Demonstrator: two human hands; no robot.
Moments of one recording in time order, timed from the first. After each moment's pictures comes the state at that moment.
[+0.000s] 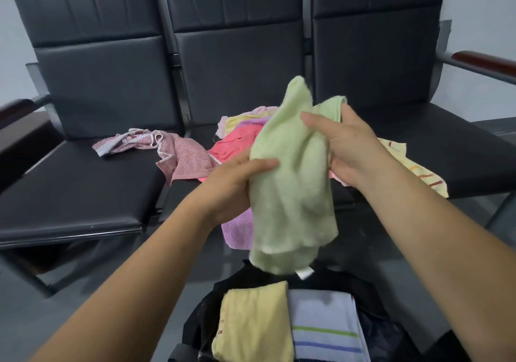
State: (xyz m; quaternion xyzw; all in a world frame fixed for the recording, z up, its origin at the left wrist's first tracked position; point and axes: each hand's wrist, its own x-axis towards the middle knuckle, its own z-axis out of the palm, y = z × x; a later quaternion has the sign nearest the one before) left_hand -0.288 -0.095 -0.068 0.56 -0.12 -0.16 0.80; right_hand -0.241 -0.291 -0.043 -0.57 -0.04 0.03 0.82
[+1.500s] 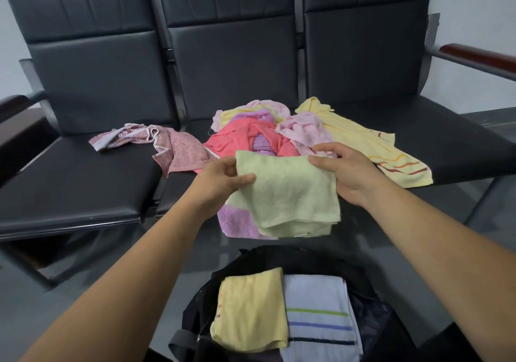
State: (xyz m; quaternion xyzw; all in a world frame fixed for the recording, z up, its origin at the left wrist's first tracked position) left_hand -0.267 -0.065 -0.122 0.72 -0.05 -0.06 0.69; right_hand -0.251 -0.330 -0.110 -0.62 0.04 0.08 0.78
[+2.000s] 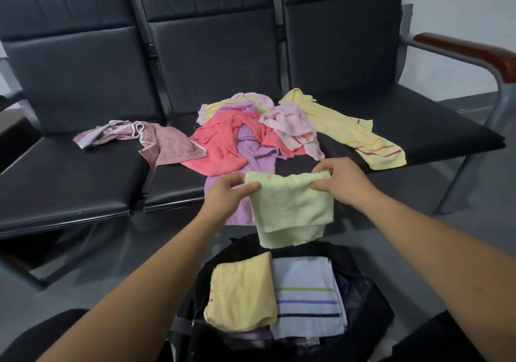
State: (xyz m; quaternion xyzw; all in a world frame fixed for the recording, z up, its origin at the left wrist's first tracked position) left_hand -0.291 -0.104 -0.175 0.79 -0.02 0.00 0.61; right_hand -0.291 -0.367 -0.142 -0.91 -0.02 -0.02 0.42
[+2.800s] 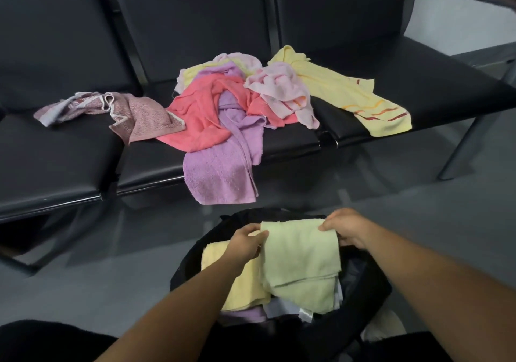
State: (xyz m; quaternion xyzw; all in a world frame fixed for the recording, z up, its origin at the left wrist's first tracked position) left_hand -0.332 -0.145 -0.347 0.75 0.17 -0.22 0.60; right_hand -0.306 -0.402 -0.324 -0.77 0.25 0.27 0.53
